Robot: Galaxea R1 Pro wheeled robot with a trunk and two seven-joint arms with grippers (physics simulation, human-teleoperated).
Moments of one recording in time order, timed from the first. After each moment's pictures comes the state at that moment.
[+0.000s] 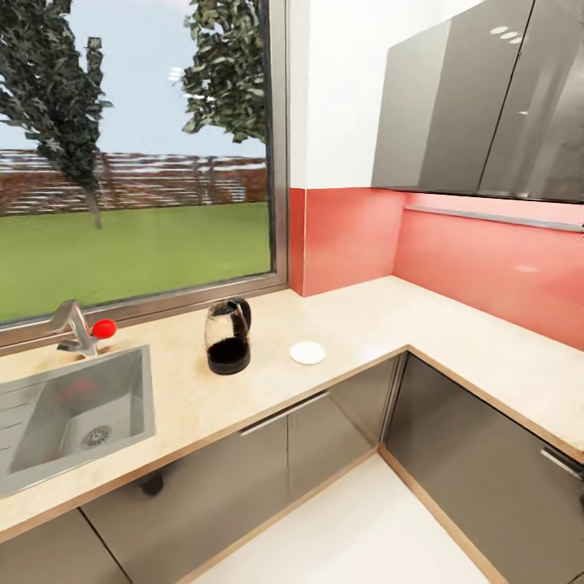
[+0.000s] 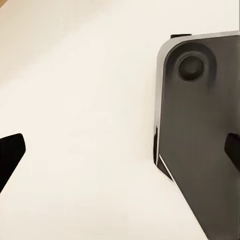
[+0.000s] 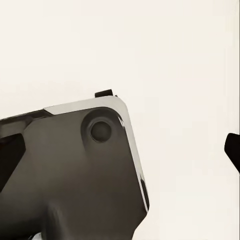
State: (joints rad) left arm 0.05 0.01 -0.03 -0.16 -0.02 -0.10 0.26; right arm 0.03 -0.05 -0.03 -0.31 -0.21 -0.08 -0.04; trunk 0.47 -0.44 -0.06
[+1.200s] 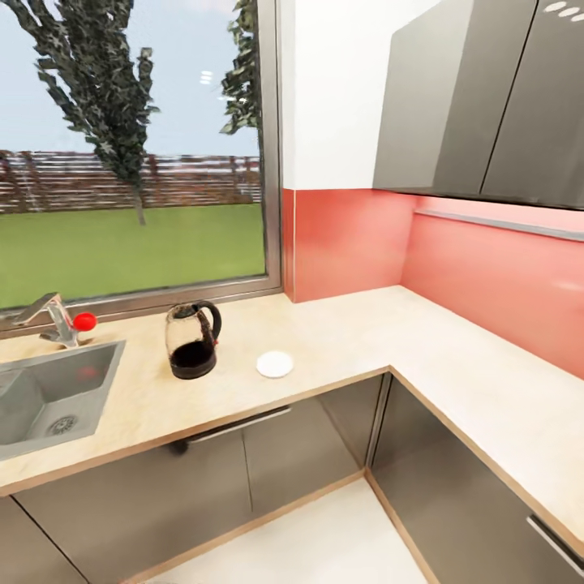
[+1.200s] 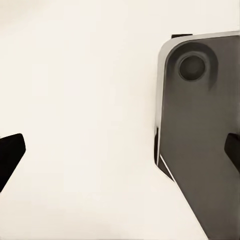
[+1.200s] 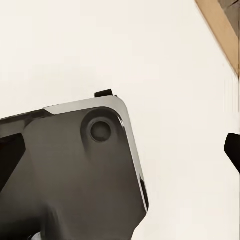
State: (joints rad) left arm 0.05 0.01 -0.02 -0.16 -0.02 -0.10 0.26; right arm 0.03 -0.05 -0.03 -0.31 -0.21 -0.08 -0.04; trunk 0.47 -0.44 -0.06
